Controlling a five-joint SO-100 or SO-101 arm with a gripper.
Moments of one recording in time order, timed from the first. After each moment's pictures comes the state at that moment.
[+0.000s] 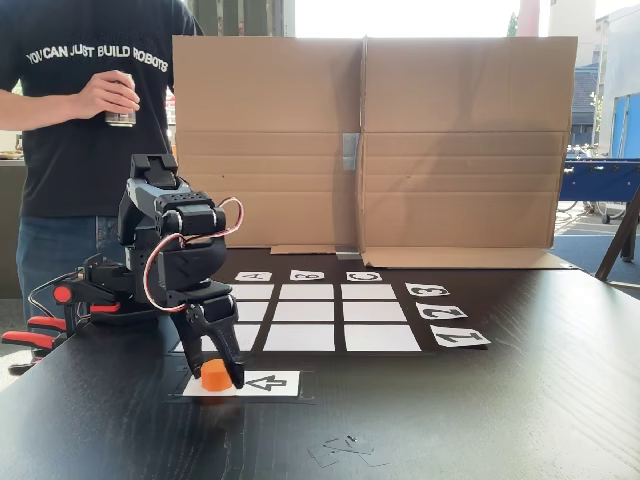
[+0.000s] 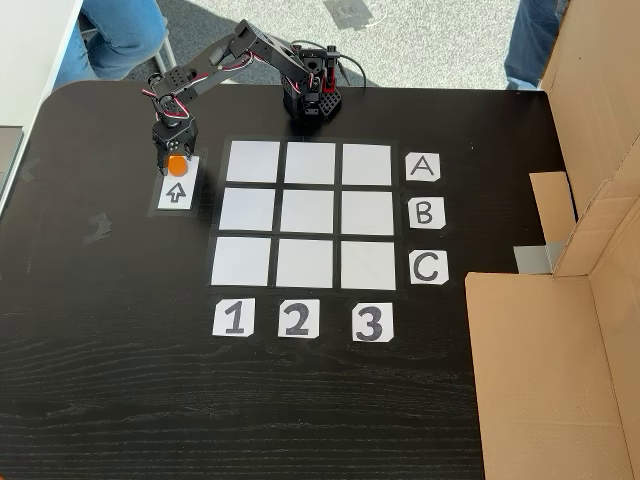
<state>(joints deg) 54.7 49.2 59.1 83.0 68.7</state>
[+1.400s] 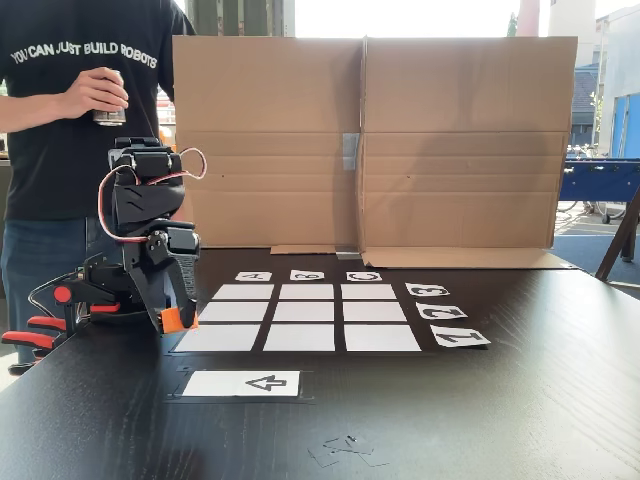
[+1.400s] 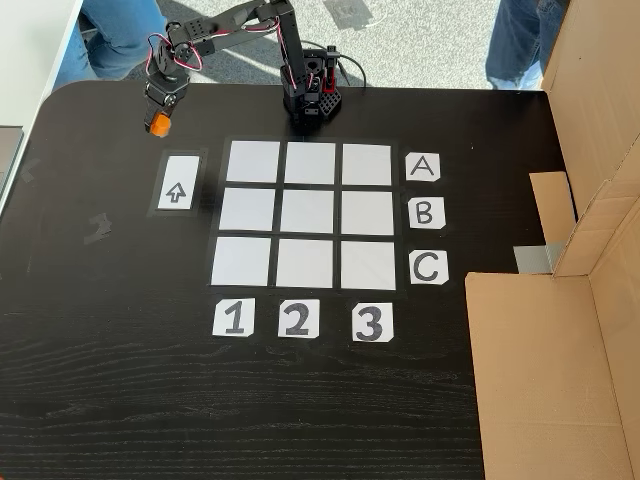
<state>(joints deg) 60.6 83.5 83.1 68.8 46.3</state>
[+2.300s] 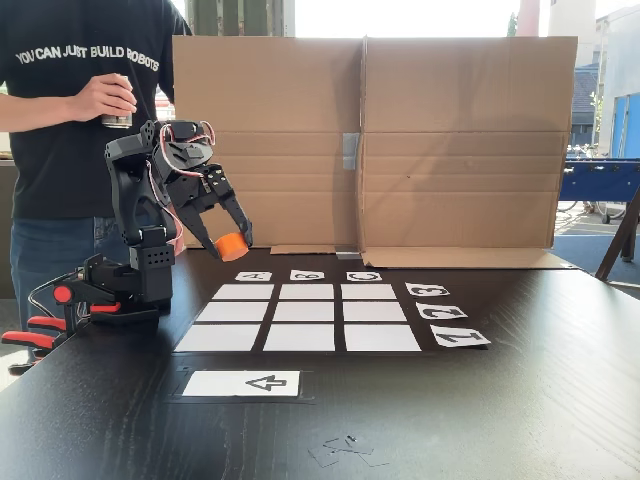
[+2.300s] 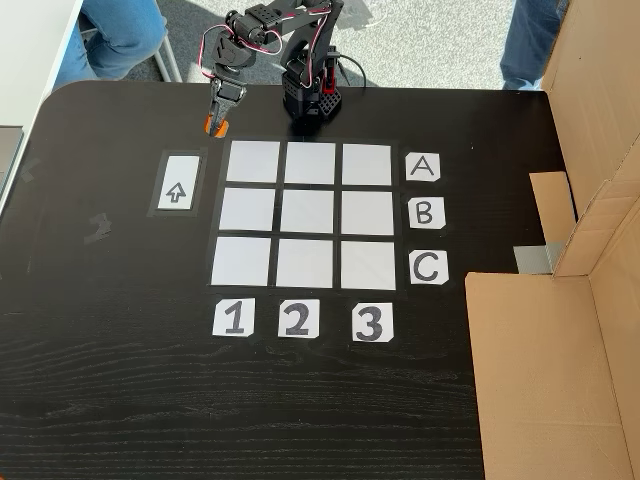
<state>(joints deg) 37.8 123.8 112.2 71.5 28.9</state>
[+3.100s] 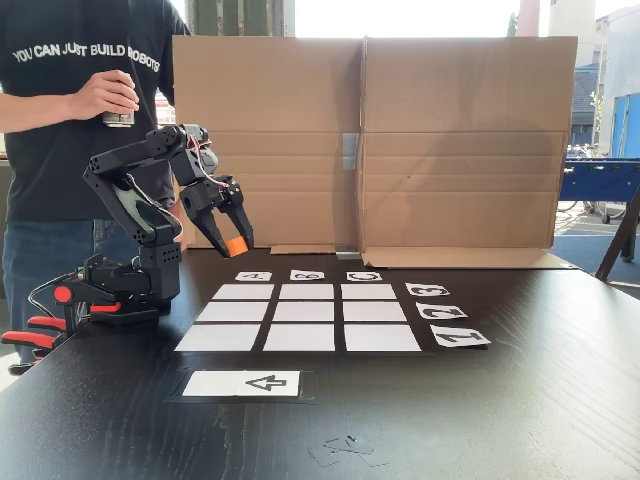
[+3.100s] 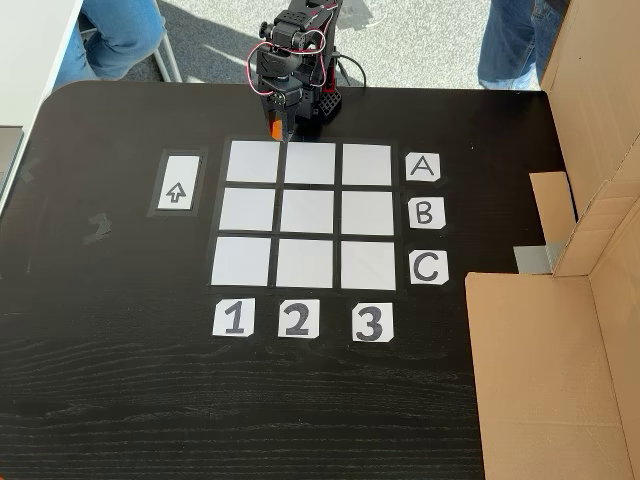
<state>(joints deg) 16.9 138.9 127.5 88.2 19.2</state>
